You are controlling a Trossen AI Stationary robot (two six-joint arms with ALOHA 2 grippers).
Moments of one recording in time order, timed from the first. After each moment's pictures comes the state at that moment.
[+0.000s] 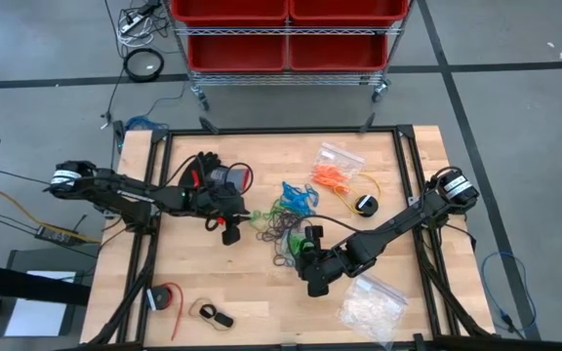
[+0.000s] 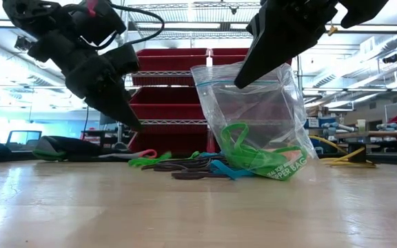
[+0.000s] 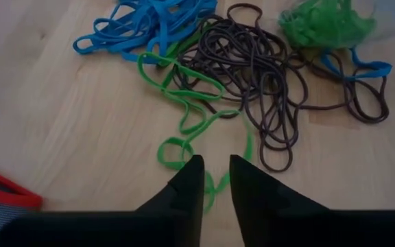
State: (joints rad) left arm -0.01 1.30 0.53 0.03 -0.10 -0.13; right arm 0.49 1.80 1.28 -0.48 0.48 0.23
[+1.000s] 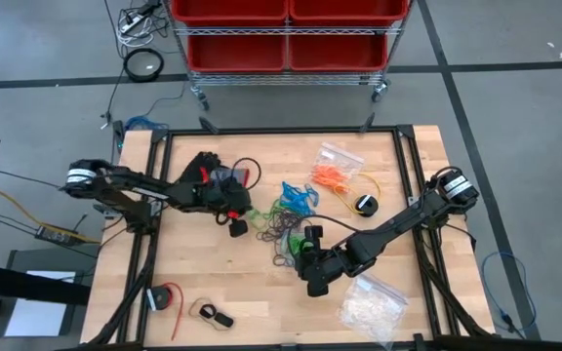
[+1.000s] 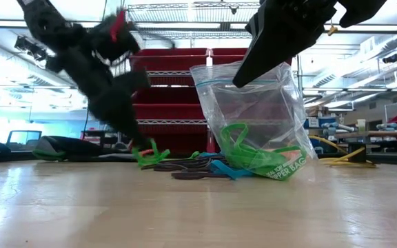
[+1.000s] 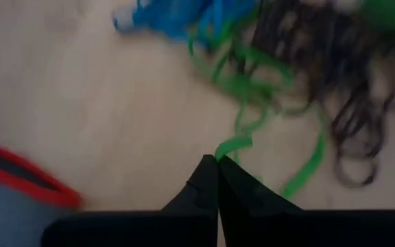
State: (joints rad) left arm 0.07 1.43 0.57 0.05 -0.14 -0.10; right arm 0.49 1.80 1.28 -0.47 0.48 0.23
